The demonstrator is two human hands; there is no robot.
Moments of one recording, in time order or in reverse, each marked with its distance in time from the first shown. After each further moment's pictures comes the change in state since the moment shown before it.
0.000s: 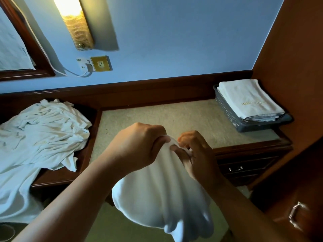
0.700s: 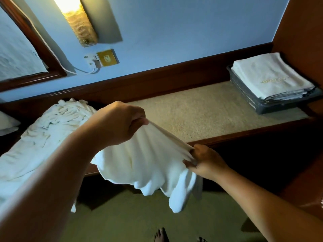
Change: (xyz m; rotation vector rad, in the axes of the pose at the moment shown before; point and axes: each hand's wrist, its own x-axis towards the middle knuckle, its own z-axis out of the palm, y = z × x) left_hand 0.005 -0.054 -0.048 0.166 -0.211 -0.024; right_hand -0.062 0.066 0.040 -0.339 -0.584 0.403
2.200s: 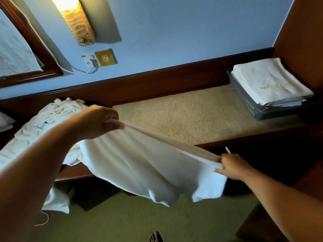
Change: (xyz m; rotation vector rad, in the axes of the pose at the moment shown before) left_hand 0.004 -0.069 0.013 0.016 -0.197 -0.312; right_hand -0.002 0.121 -0.012 -0.318 -0.428 0.301
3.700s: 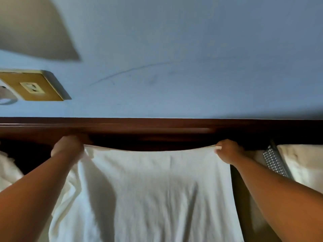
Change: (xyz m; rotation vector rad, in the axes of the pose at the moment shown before) left_hand 0.482 -0.305 0.188 -0.066 -0.296 -0.923; right_hand 0.564 0.044 -0.212 0.074 0.011 0.324
